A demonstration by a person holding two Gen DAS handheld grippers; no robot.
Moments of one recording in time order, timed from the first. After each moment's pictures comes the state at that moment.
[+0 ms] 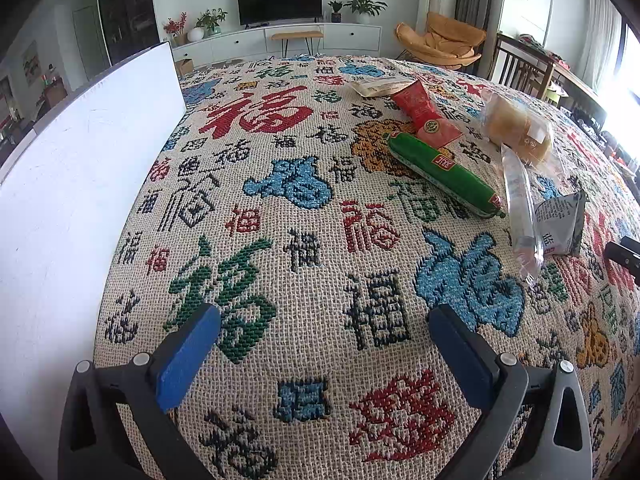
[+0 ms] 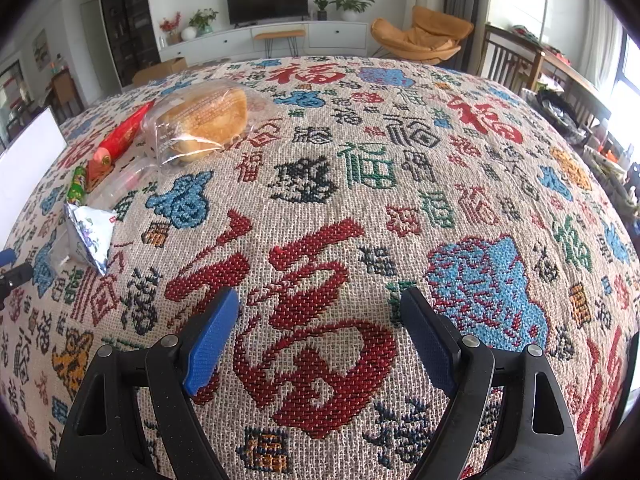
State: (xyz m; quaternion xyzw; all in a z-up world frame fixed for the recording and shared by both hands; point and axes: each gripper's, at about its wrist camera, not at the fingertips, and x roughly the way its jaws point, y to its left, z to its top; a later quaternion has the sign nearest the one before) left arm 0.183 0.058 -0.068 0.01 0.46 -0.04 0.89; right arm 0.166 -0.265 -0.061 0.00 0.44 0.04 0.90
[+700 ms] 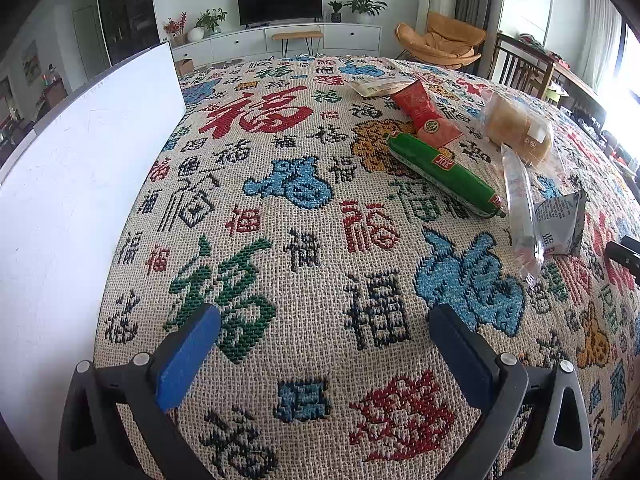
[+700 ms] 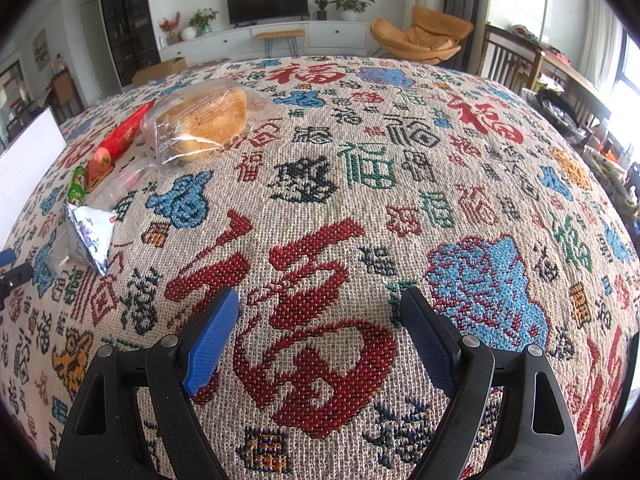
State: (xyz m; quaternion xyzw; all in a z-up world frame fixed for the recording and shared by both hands) left arm 0.184 0.058 -0.068 0.01 0.46 -0.04 0.89; right arm 0.165 -0.265 -0.061 0.00 0.44 0.04 0.90
